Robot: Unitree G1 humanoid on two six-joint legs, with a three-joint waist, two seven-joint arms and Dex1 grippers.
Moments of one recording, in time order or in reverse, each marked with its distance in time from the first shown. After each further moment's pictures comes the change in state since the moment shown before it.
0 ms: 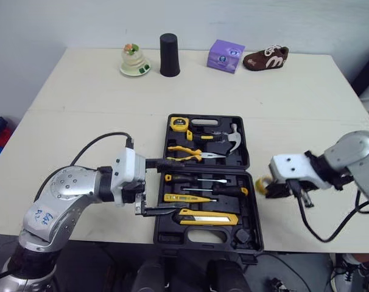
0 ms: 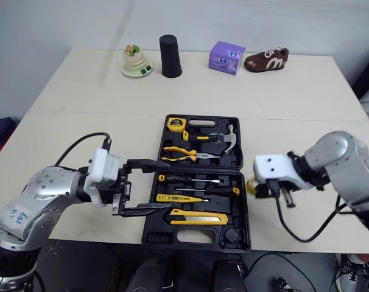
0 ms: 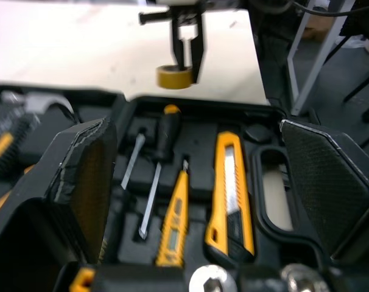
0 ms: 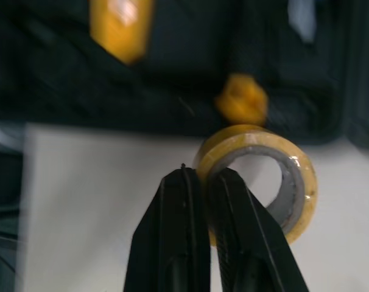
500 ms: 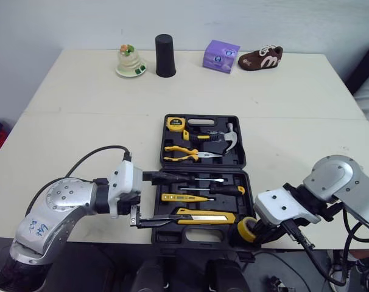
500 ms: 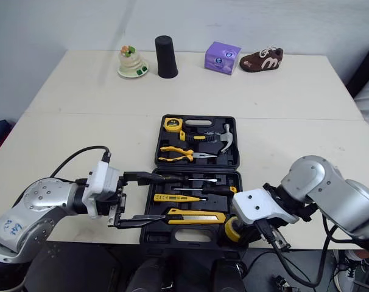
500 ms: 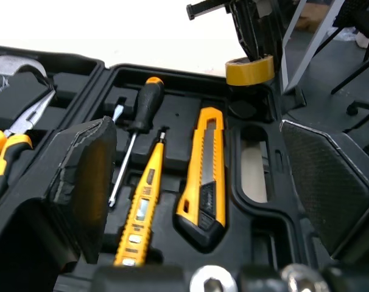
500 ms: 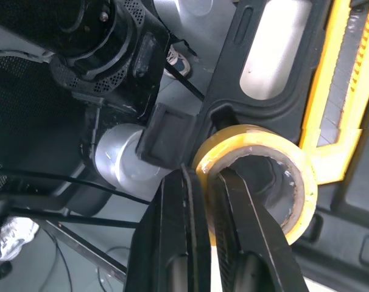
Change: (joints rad) left arm 0.104 0.040 0.014 -0.045 0.011 -0.013 0.001; right arm 0.049 -0.061 0.134 -0.188 0.127 0.005 0.009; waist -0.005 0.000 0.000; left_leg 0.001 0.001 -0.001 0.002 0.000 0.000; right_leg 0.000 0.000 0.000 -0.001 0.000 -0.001
